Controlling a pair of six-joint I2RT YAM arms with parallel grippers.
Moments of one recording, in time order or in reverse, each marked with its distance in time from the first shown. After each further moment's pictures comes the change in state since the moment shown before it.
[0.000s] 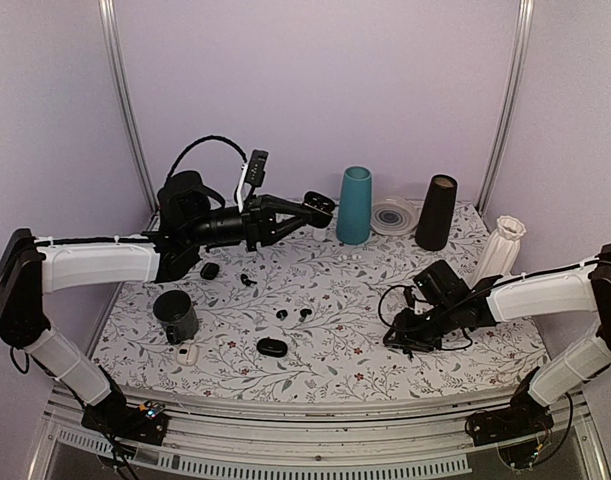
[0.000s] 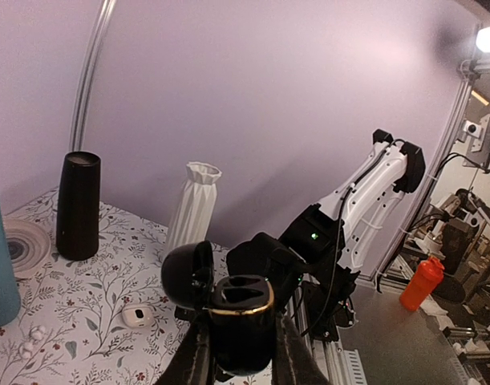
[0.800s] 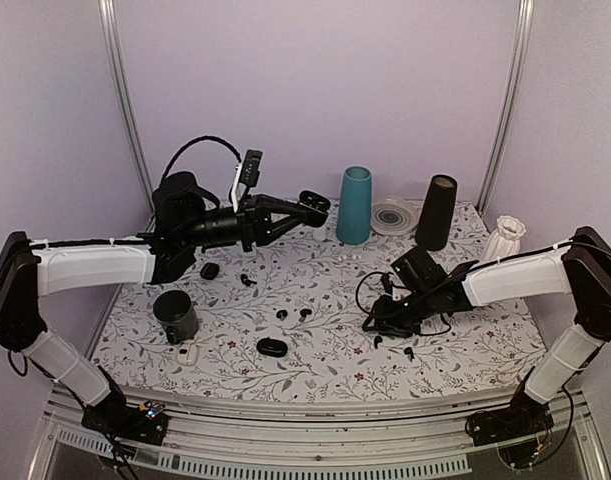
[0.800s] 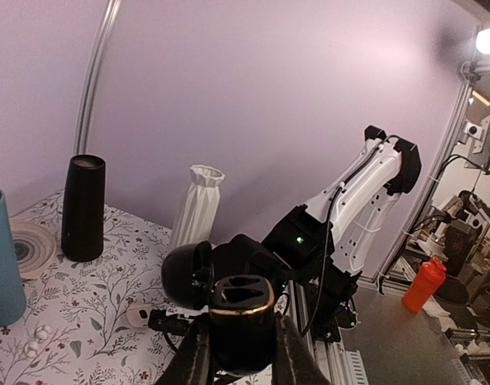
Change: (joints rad) left arm 0.010 -0.022 -0.024 0.006 -0.003 0.000; right arm 0.030 0.171 0.182 0.026 -0.026 -0.035
